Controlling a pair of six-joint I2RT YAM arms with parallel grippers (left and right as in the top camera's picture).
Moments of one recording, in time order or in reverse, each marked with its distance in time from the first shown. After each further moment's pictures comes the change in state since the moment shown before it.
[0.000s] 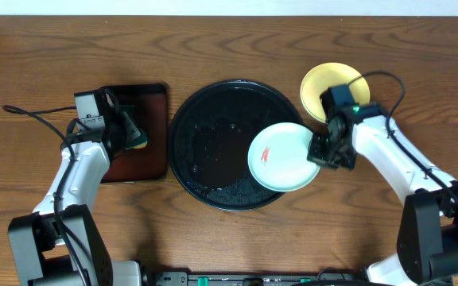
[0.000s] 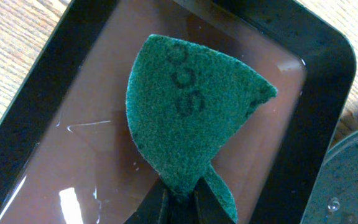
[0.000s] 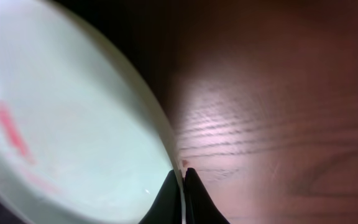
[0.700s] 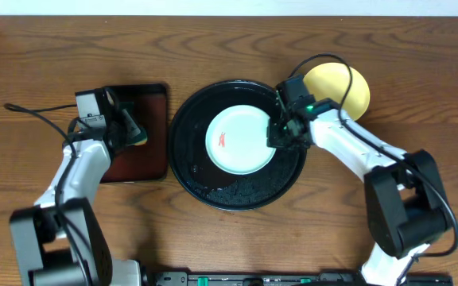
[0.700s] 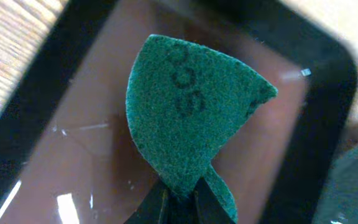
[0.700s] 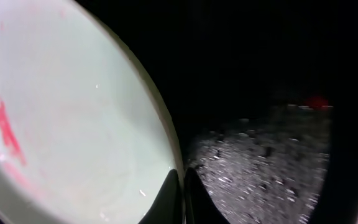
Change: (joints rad) left arm 0.000 0.049 0.000 0.062 0.001 0.000; right arm 0.192 0.193 0.072 0.344 -0.063 -0.032
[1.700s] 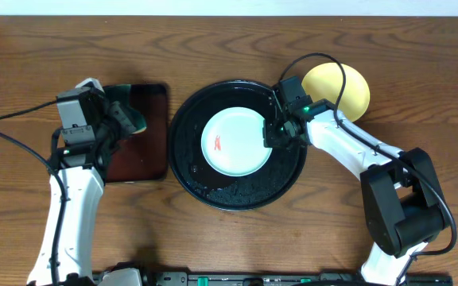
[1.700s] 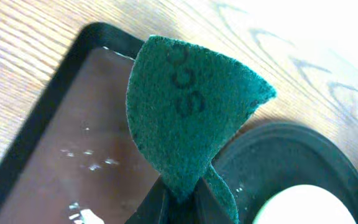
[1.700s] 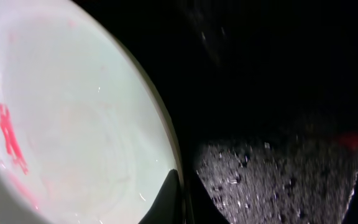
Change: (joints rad) left arm -0.013 -0.311 0.000 -0.090 0.097 0.000; right arm 0.010 0.007 0.000 0.062 -0.011 -0.096
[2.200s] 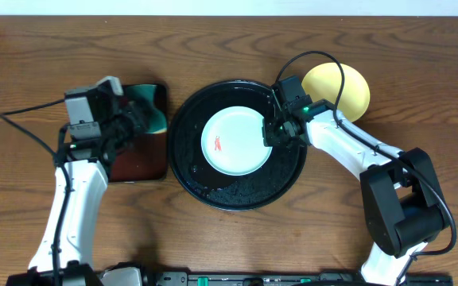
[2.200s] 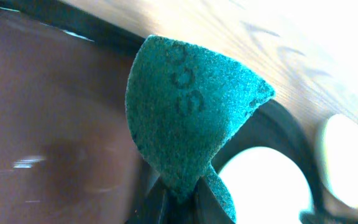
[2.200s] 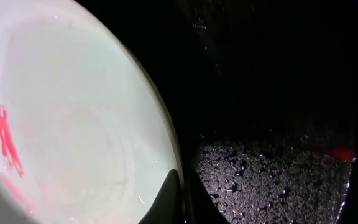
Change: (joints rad) left arm -0.035 0.042 0.000 0.019 0.241 -0.001; right arm 0.003 0.000 0.000 0.012 0.020 -0.041
